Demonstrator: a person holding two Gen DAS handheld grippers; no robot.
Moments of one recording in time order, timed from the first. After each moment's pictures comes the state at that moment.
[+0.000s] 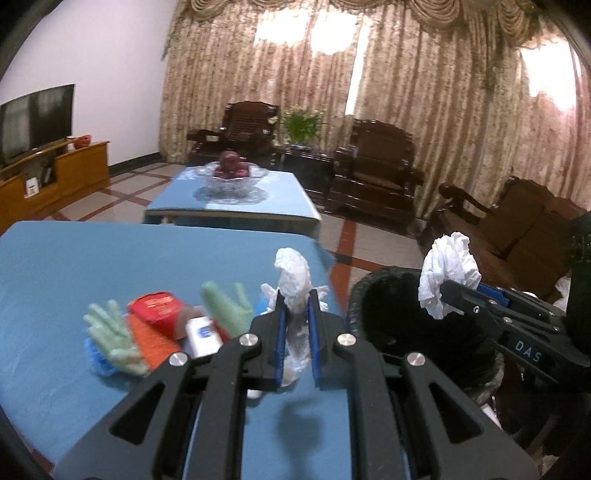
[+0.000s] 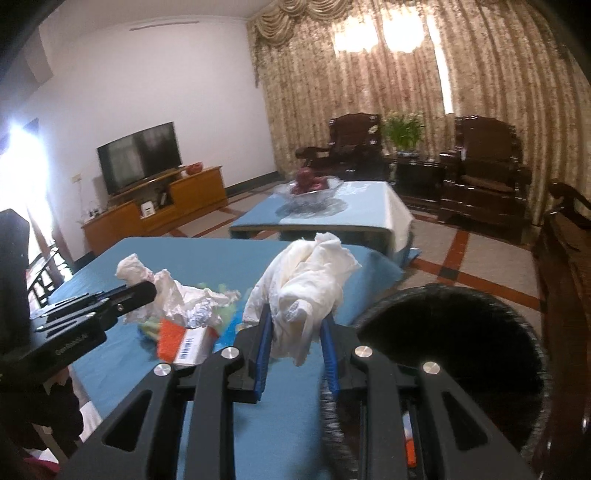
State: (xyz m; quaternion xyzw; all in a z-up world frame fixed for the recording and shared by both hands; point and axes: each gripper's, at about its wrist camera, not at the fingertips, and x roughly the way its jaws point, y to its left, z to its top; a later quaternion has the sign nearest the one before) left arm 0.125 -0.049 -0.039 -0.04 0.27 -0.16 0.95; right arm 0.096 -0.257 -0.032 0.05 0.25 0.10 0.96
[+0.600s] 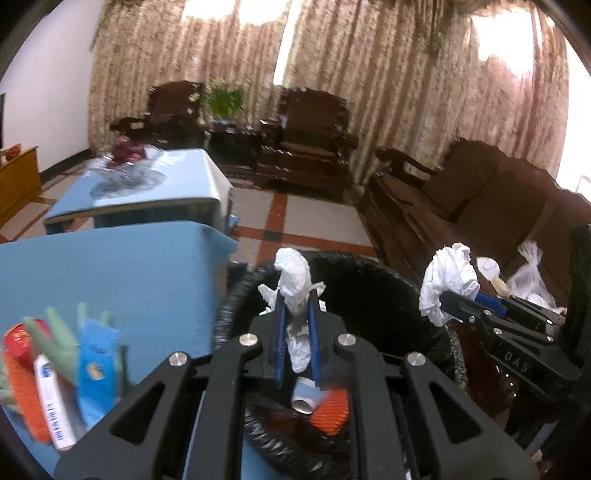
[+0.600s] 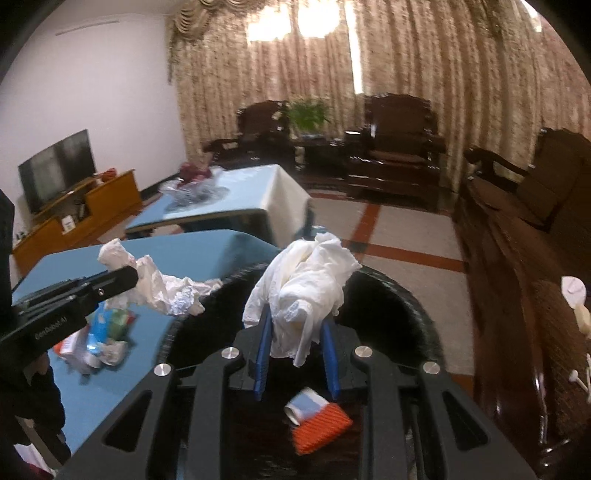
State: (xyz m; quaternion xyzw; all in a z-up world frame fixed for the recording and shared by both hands) left arm 0.190 -0.215 -0.080 0.00 0.31 -0.30 0.90; right arm 0.102 -0.398 -0.071 0.07 0.29 -0.06 0.95
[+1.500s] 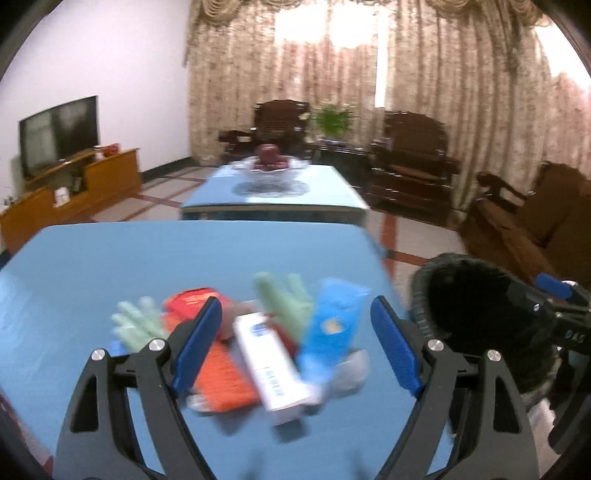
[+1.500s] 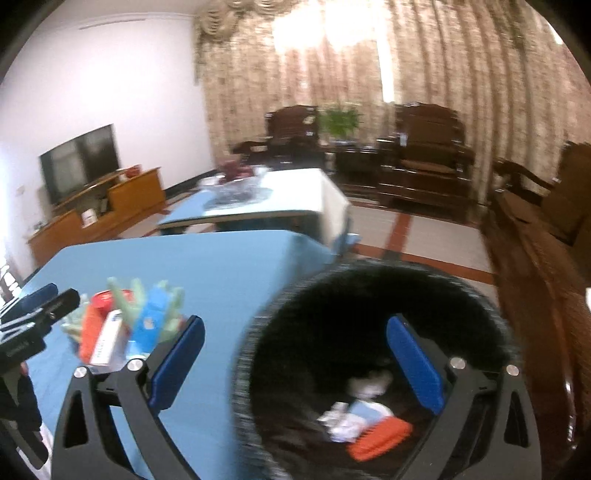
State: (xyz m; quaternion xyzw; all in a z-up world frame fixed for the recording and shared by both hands) left arm 0.143 -0.011 -0.072 0.00 0.27 -0.07 0.96; right arm 0.128 -0.266 -0.074 0.05 0.27 0.02 0.96
